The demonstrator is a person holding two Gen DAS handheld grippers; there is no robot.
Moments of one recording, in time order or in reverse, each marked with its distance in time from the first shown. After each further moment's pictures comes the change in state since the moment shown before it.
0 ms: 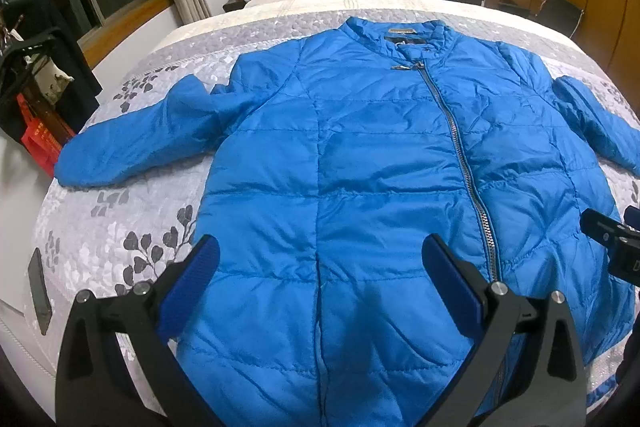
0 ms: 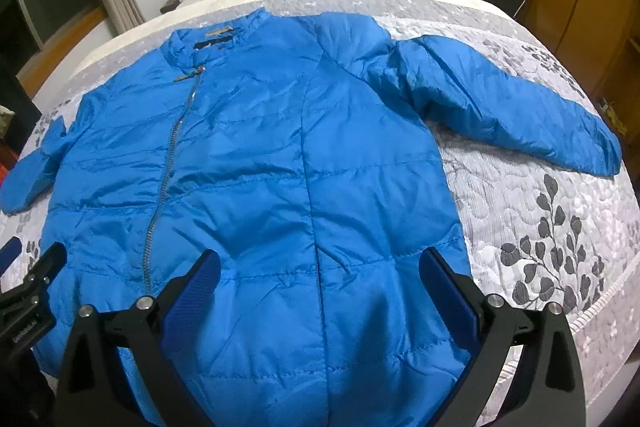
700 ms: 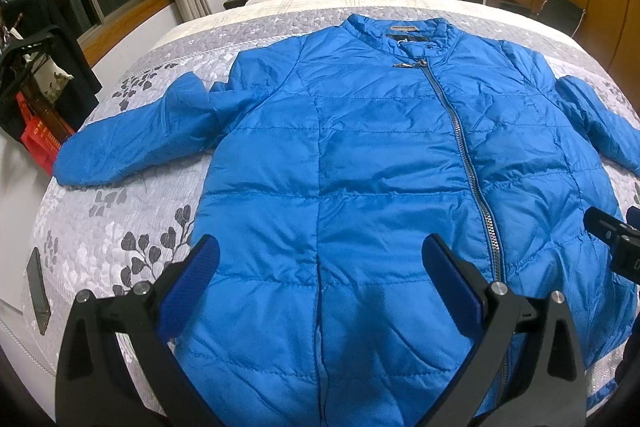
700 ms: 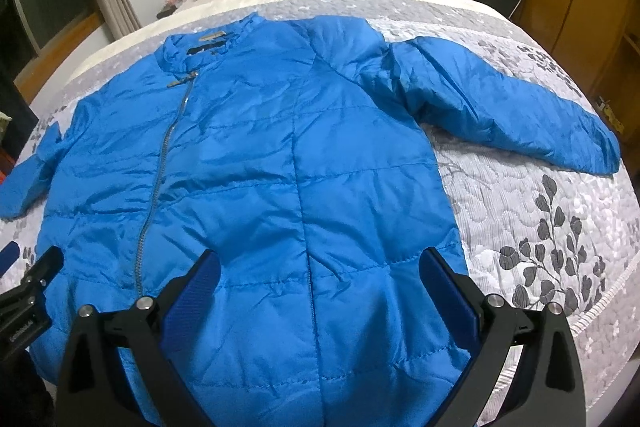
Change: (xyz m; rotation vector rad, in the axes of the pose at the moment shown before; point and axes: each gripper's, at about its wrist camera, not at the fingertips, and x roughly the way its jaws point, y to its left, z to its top) left arm 0.005 0.000 0.001 -0.004 0.007 0.001; right arm 0.006 -0.005 0.001 0.013 -0.018 -0.007
